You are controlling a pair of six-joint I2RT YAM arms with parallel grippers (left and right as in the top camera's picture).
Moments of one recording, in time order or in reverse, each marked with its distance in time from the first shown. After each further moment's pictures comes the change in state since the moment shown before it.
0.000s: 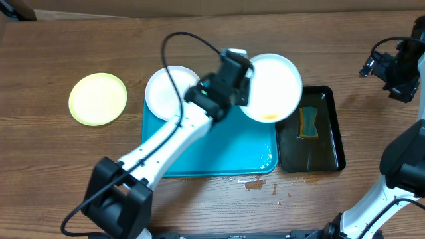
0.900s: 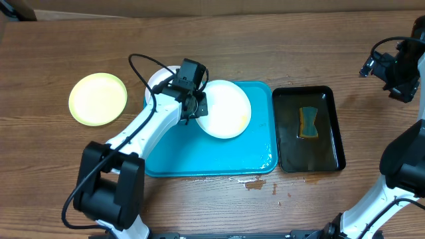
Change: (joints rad) left arm 0.276 0.040 -0.141 -0.198 0.115 -0.048; right arm 0.000 0.000 0.000 -0.001 0.000 -0.001
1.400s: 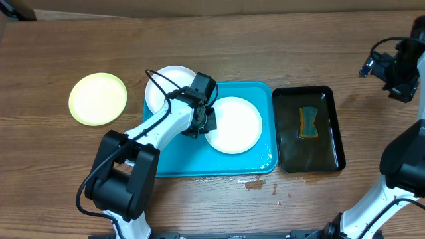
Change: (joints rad) left arm -0.054 0.084 -0.055 -0.026 0.102 -0.100; right arm 0.002 0.000 0.000 -0.002 0.000 -0.007
